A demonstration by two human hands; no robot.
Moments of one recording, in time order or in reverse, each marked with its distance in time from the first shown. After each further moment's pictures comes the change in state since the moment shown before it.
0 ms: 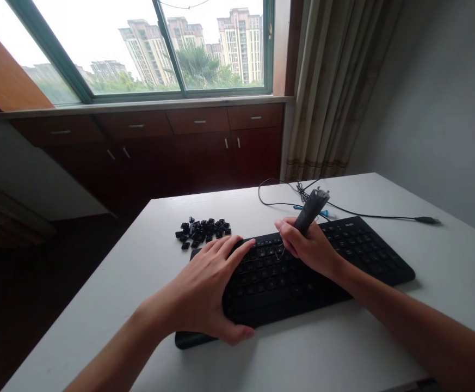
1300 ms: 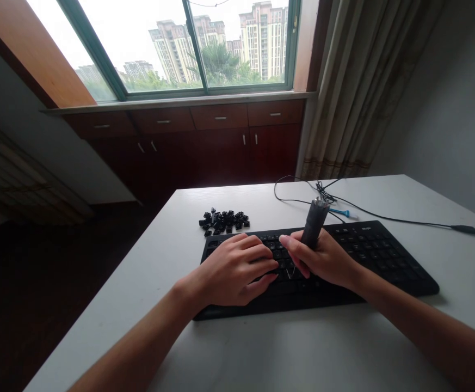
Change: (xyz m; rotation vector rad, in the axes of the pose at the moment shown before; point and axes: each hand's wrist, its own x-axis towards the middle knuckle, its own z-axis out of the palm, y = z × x) left_hand 0.006 0.002 0.007 0.054 0.269 0.344; right_hand -0.015 -0.003 0.011 -0.061 -0.322 0.043
